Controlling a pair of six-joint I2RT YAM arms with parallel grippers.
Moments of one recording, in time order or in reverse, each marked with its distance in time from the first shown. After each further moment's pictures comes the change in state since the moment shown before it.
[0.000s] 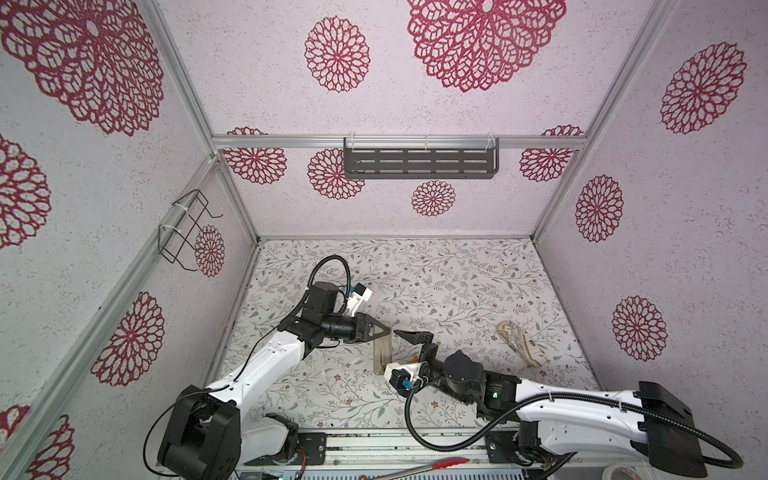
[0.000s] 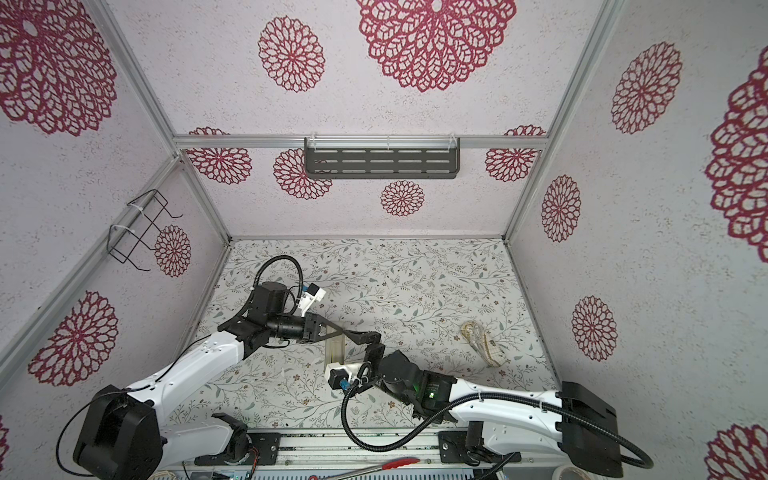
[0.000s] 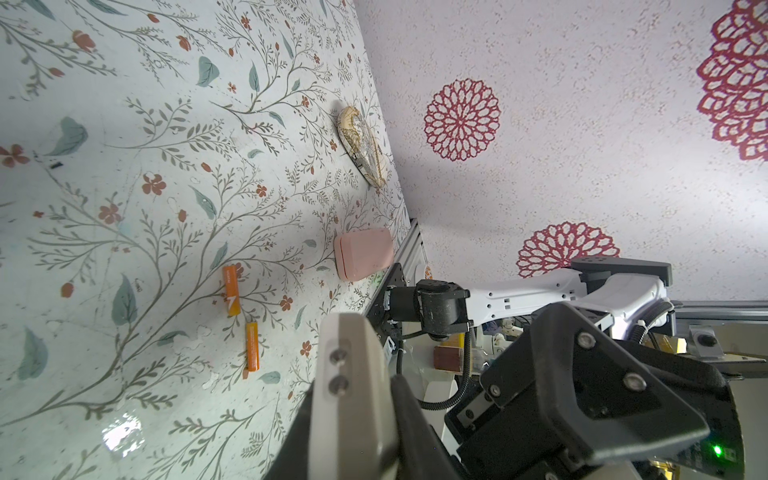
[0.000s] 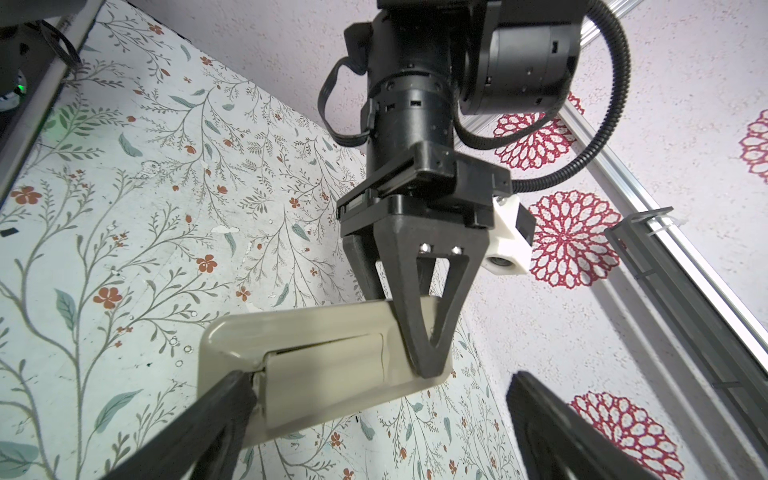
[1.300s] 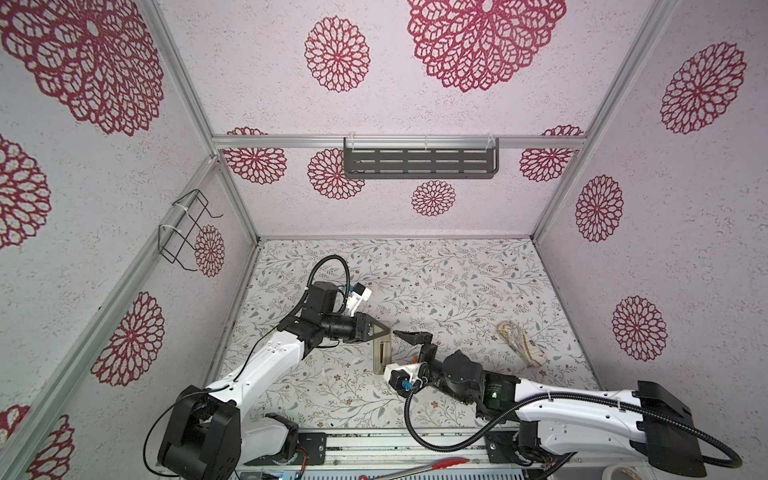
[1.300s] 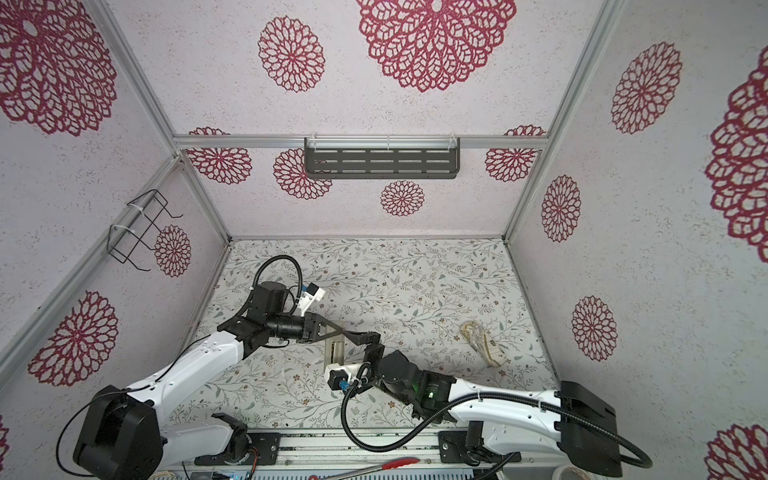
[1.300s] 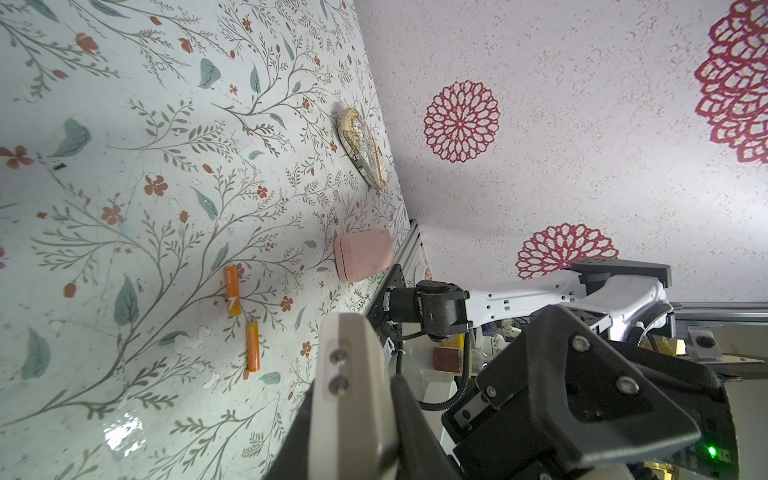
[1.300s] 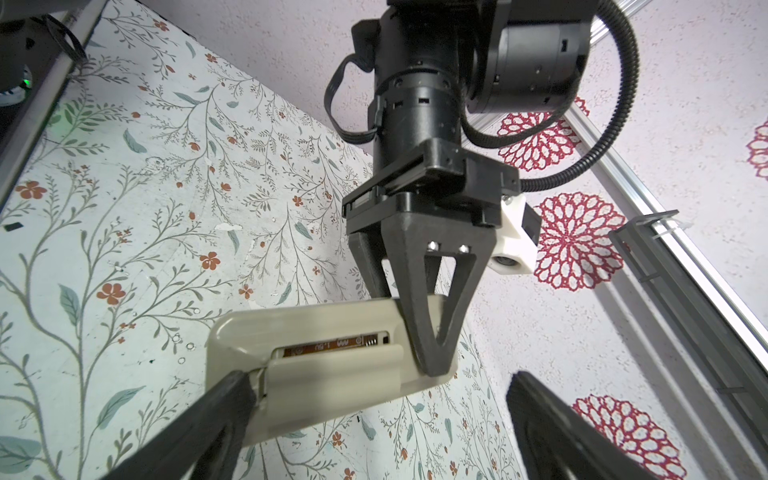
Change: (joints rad) left arm 0.005 0.000 0.000 0.000 0.003 -0.001; right arm 0.000 0.006 0.000 -0.001 -0.006 -0.007
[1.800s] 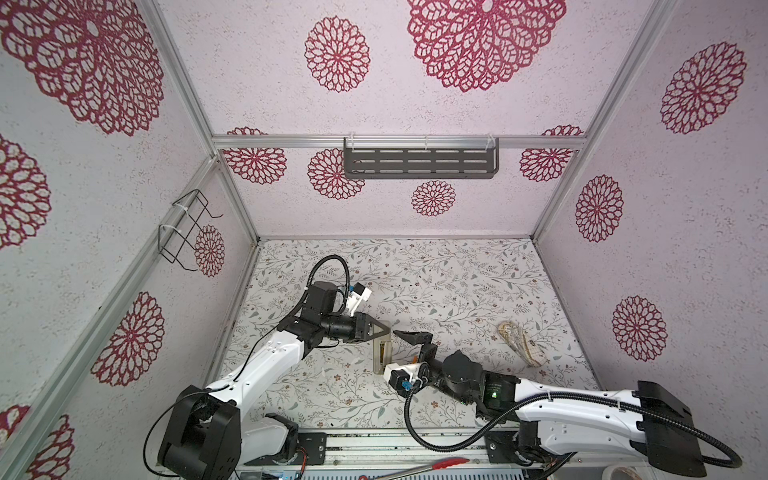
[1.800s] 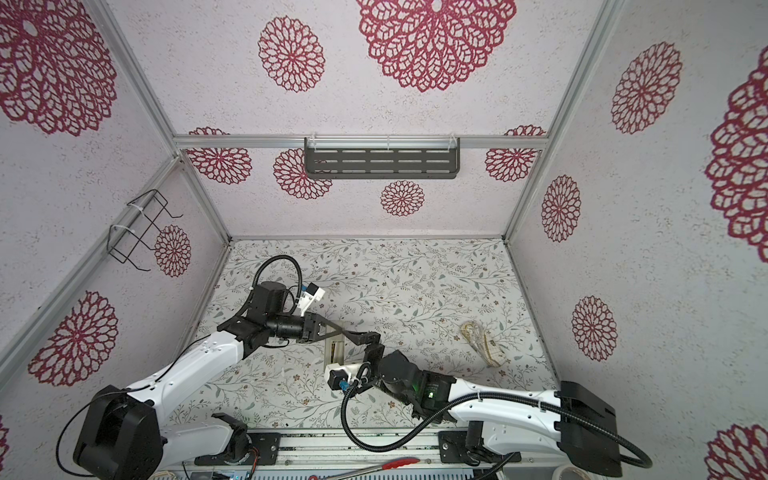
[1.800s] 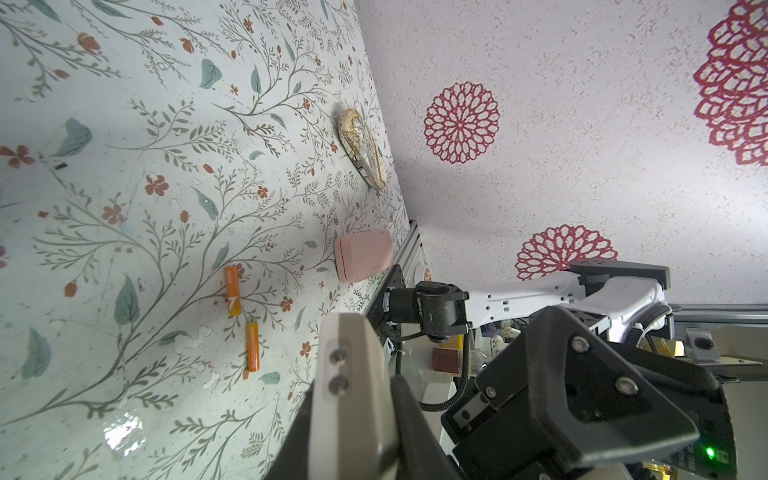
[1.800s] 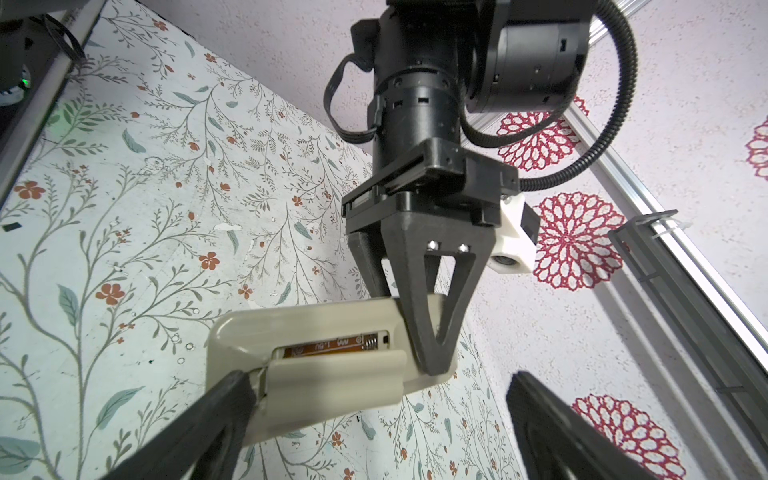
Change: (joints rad) left arm 0.005 0.000 0.000 0.001 -0.001 -0.004; right arm 0.000 0.002 0.000 0.001 0.003 0.000
